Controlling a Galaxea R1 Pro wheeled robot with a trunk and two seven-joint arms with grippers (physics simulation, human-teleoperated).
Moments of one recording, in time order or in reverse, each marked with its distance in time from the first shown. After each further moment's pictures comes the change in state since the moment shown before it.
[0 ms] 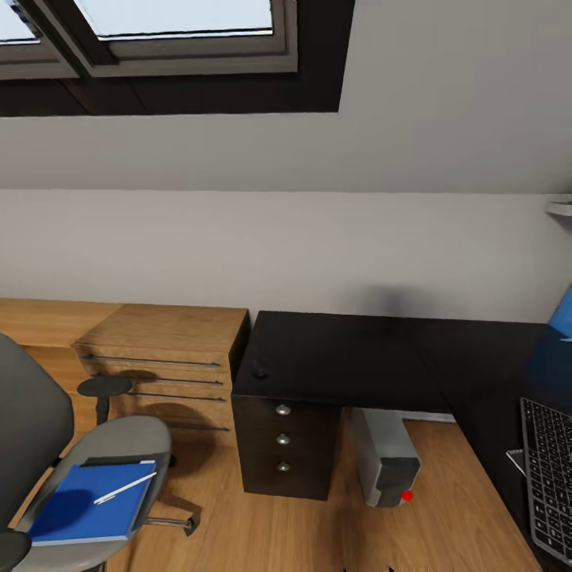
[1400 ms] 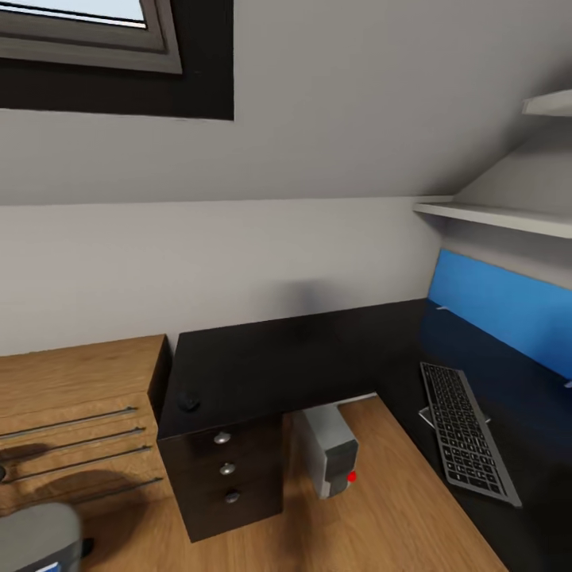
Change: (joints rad) left arm 0.000 -0.017 -0.002 0.043 -0.040 -0.019 0.003; right arm 0.000 0.004 0.000 0.016 -0.004 -0.001 0.001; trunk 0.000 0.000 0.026
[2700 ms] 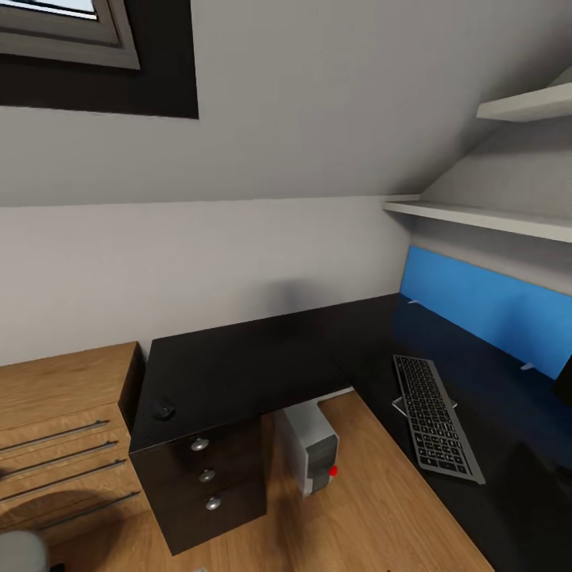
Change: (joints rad) left arm 0.000 0.000 -0.010 -0.025 -0.001 -0.179 -0.004; right arm 0.000 0.005 0.002 -0.006 -0.006 -0.004 -0.001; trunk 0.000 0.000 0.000
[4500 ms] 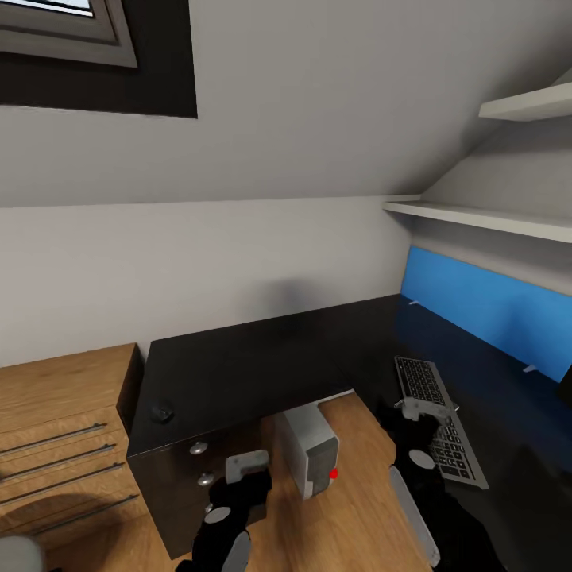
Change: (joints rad) left arm -0.137 -0.172 -0.051 -0.556 -0.070 0.647 0.234; right arm -0.194 -0.098 -0.231 -0.872 -0.070 0.733 -0.186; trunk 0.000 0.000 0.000
